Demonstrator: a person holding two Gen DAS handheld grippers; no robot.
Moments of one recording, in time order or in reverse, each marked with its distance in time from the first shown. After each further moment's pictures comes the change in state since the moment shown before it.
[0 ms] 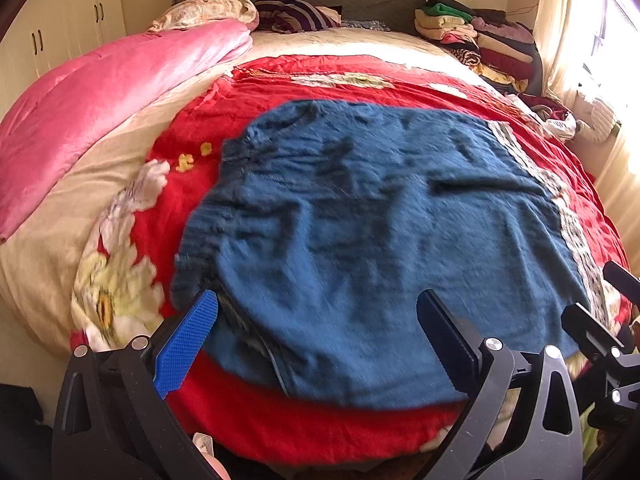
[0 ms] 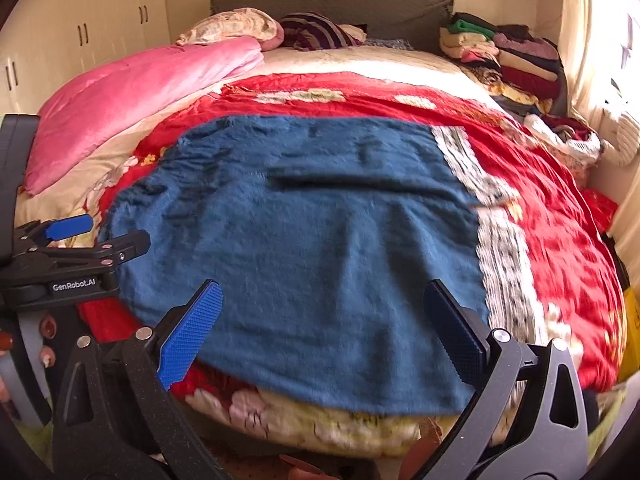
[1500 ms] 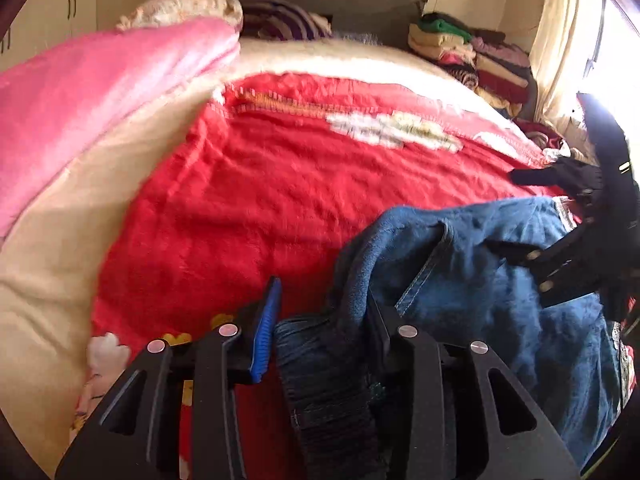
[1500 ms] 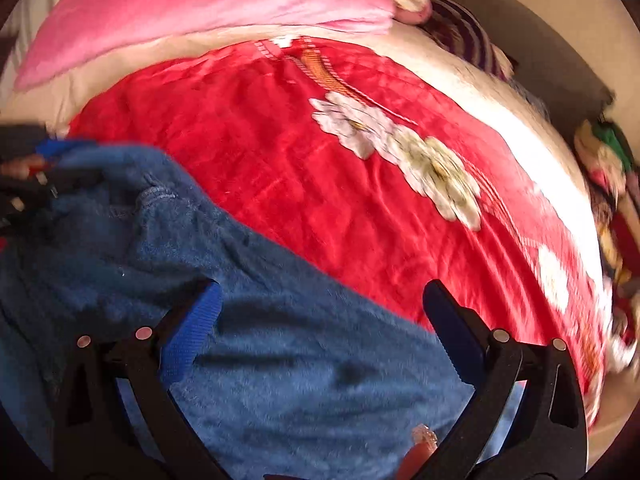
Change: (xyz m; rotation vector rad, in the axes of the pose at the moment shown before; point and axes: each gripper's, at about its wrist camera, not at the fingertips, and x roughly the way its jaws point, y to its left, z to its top) left arm 0.149 0.101 0.145 0.013 -0.060 -0.140; right arm 0.256 0.068 0.201 -0.603 0.153 0.127
